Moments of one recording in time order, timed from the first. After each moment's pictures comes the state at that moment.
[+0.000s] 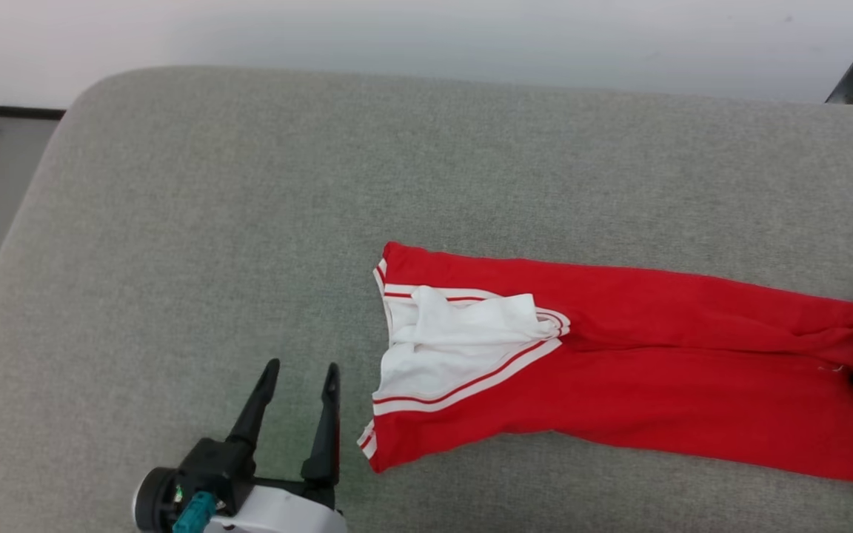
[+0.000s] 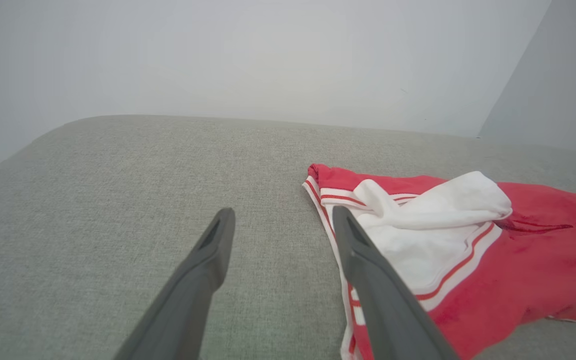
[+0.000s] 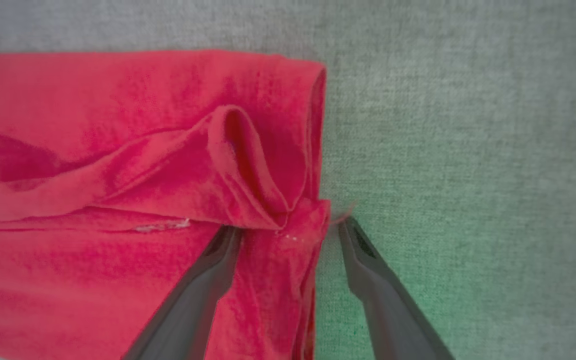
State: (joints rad) left arm -0.04 0.19 -0.28 0.07 -0.30 0.09 -0.26; right arm -0.46 -0.49 -0.08 0.51 0.55 0.13 0.93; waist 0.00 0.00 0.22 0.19
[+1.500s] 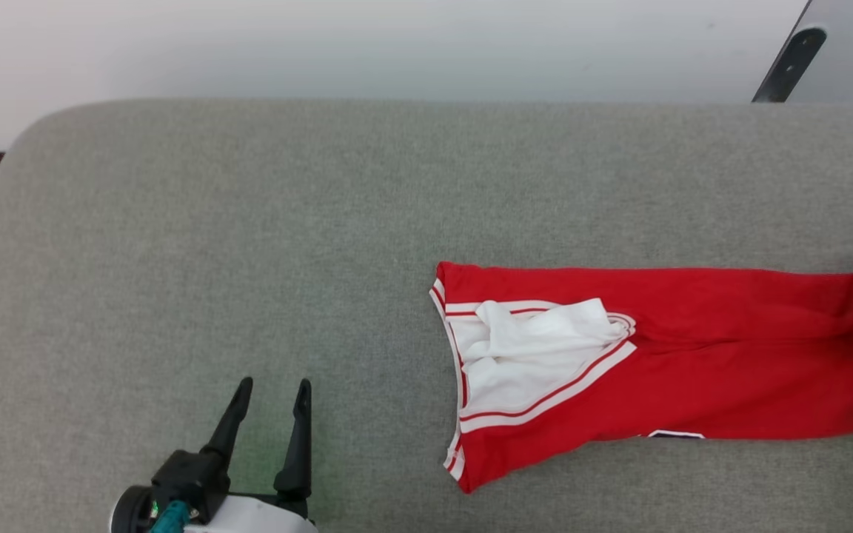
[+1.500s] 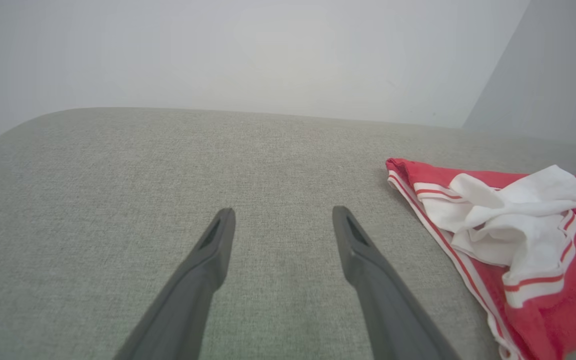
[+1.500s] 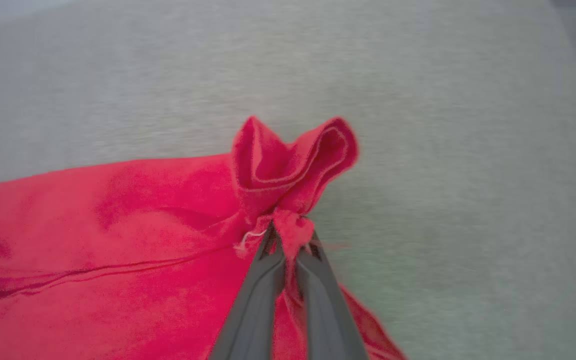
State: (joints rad) left arm -0.02 0.06 -0.05 0.15 -0.15 -0.09 -0.26; right arm -0.48 -0.56 -0.06 0.49 0.60 0.13 0.66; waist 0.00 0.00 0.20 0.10
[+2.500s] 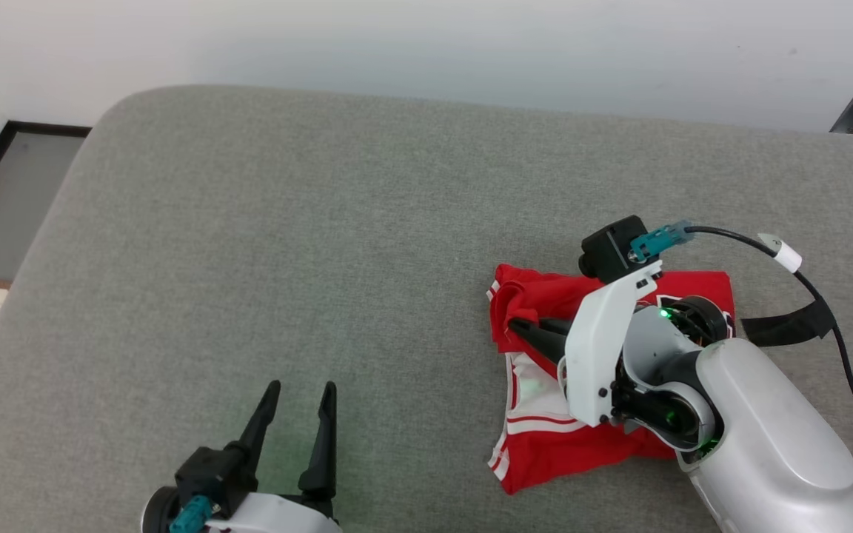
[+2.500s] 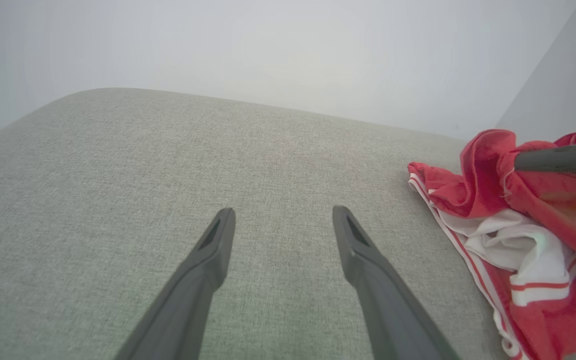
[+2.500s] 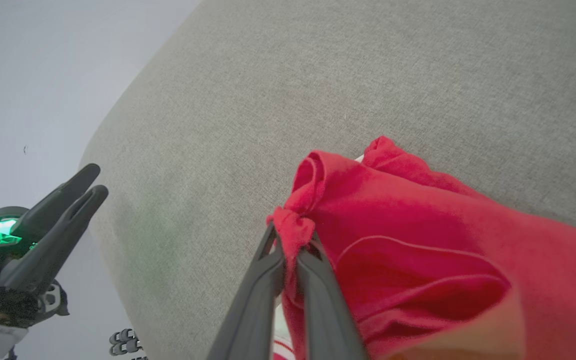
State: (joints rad) left arm -0.03 0.05 -0.11 0.19 -0.22 -0.08 -0.26; right arm -0.58 -0.17 0.48 0.28 0.70 0.13 0.66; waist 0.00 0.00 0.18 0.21
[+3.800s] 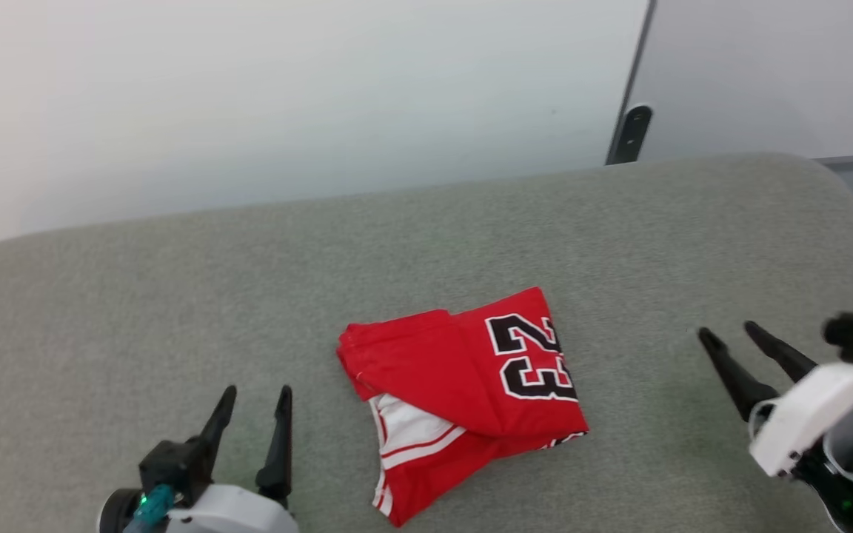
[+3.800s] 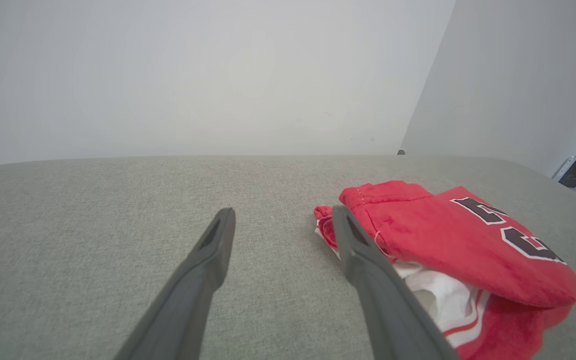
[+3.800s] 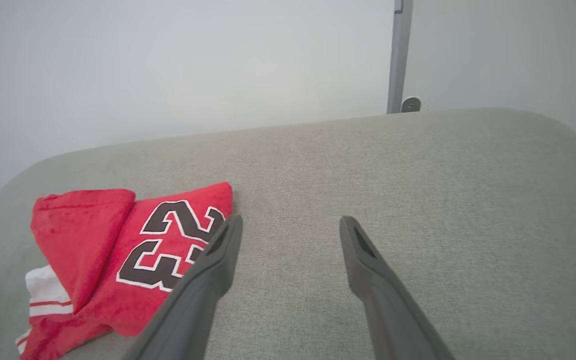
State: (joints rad) left arm -0.09 0.08 -0.02 0.32 -0.18 -0.12 -0.26; right arm -0.32 -0.47 0.35 0.30 0.75 0.13 0.13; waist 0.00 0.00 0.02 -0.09
